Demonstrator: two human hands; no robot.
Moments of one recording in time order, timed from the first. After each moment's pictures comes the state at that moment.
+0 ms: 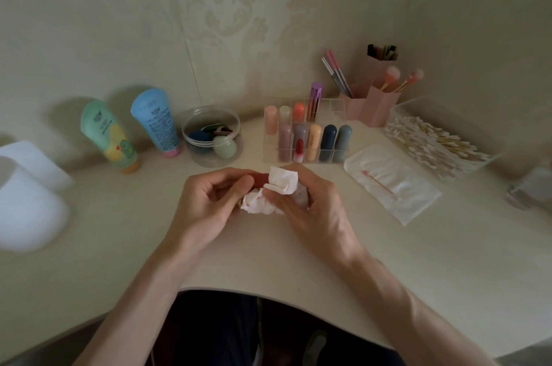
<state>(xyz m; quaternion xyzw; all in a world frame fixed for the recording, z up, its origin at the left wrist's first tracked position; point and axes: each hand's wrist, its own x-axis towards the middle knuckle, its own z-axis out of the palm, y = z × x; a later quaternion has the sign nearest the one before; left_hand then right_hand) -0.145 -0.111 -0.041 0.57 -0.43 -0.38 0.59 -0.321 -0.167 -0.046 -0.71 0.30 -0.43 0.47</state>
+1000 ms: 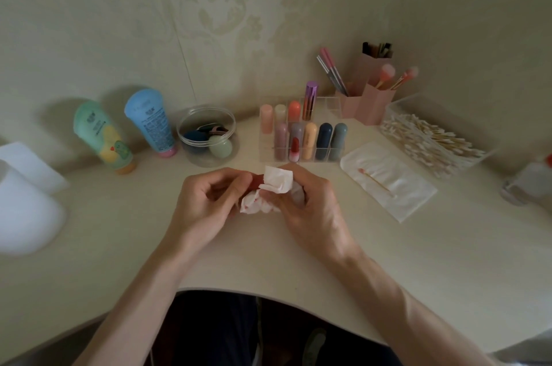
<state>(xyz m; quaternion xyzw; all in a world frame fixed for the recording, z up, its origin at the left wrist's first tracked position) -0.147 -0.111 -0.039 0.57 -0.45 -0.37 0.58 -0.317 -0.167 -0.046 -0.71 0.31 -0.42 0.47</state>
